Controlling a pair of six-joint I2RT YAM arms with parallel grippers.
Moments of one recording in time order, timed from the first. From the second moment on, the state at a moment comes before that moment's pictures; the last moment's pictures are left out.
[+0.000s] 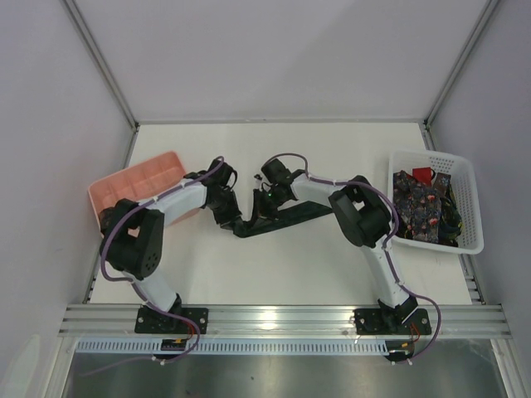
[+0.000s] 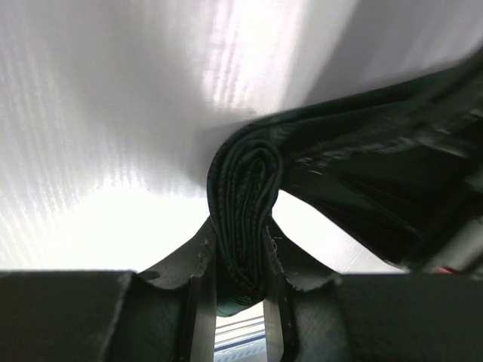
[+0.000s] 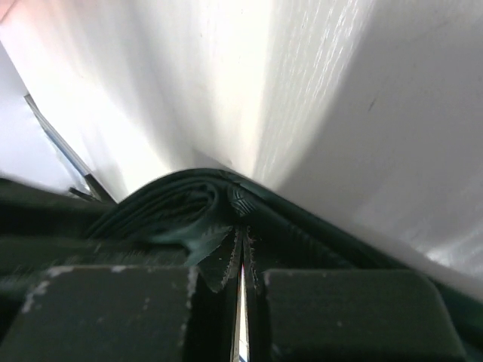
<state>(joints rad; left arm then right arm) -0.39 1.70 1.06 -0.65 0.22 -0.70 0.69 2.26 1.61 -0.44 -0.64 0.65</state>
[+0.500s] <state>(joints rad) -0.46 1.81 1.24 -0.74 0.19 -0.70 0.67 2.28 1.62 -0.44 -0.66 0.68</state>
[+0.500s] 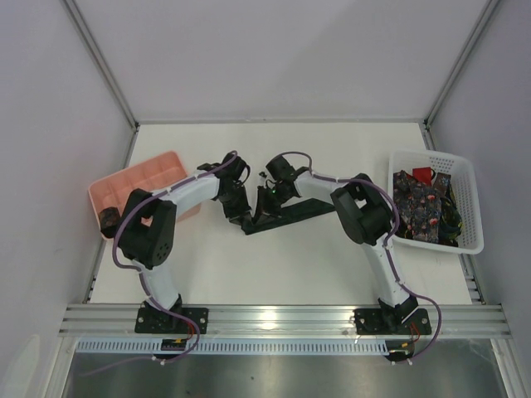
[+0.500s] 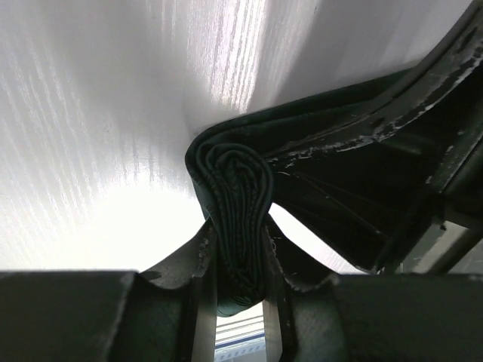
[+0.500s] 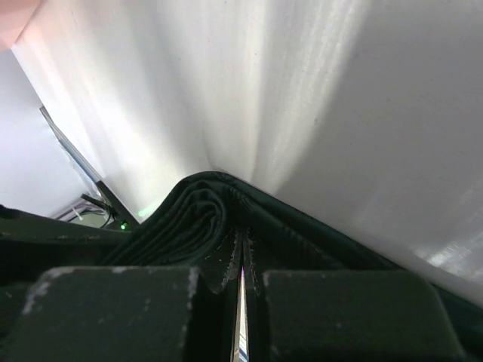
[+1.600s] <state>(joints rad) -0.45 1.80 1.22 -0.77 0.14 -0.64 0.67 2.21 1.59 -0.41 -0.67 0.69</state>
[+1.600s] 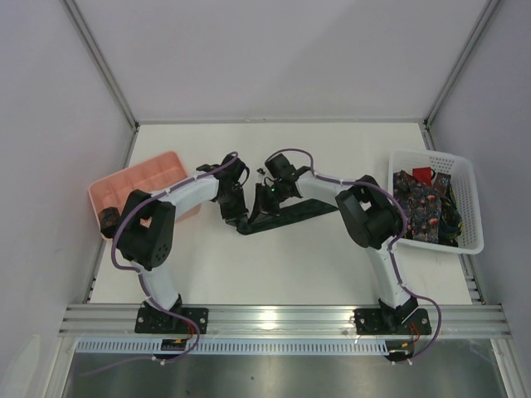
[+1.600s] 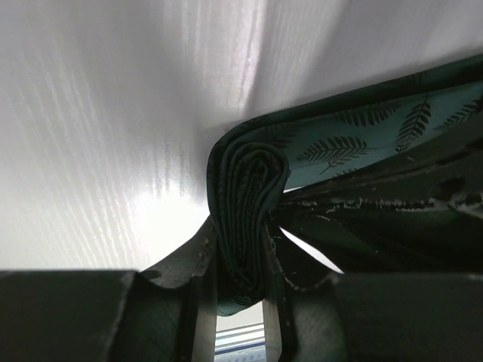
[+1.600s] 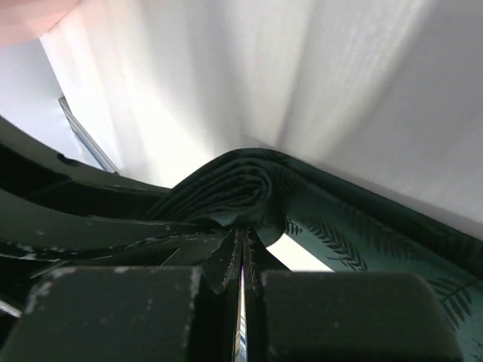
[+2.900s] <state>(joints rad) -0.45 1.84 1.32 -0.72 0.30 -0.63 0.60 2.26 1.55 -0.33 -0.71 0.75</state>
